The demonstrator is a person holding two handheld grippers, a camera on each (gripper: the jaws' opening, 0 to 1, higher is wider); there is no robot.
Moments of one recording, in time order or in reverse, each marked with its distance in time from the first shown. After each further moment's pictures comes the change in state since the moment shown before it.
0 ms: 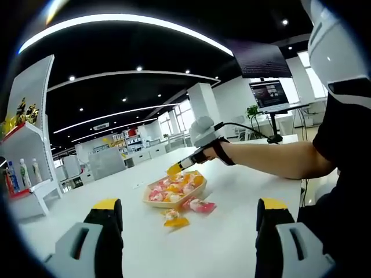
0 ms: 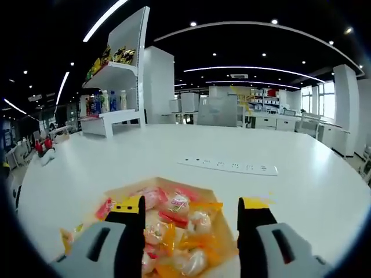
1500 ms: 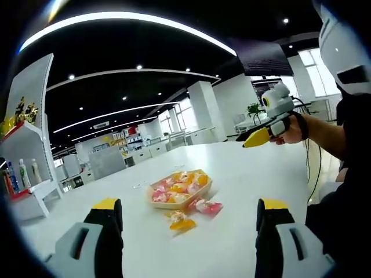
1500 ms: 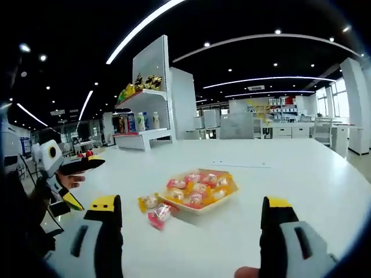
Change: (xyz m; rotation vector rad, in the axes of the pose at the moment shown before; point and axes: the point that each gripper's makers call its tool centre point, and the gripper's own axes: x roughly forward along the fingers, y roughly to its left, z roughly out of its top) left arm 0.015 0.015 -0.002 0.002 0.014 0.003; right arm -0.205 0.028 -0.012 0.054 -0.089 0.174
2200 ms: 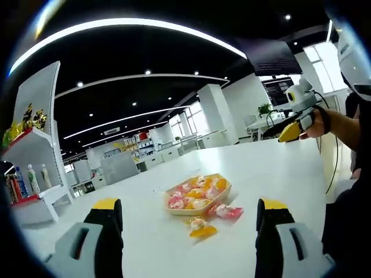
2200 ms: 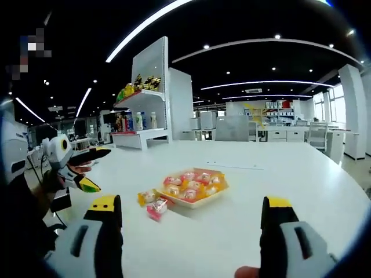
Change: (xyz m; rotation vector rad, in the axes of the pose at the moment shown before) left arm 0.010 0.029 0.003 0.032 -0.030 0.087; right arm -0.029 -0.004 0.003 -0.028 -0.007 -0.035
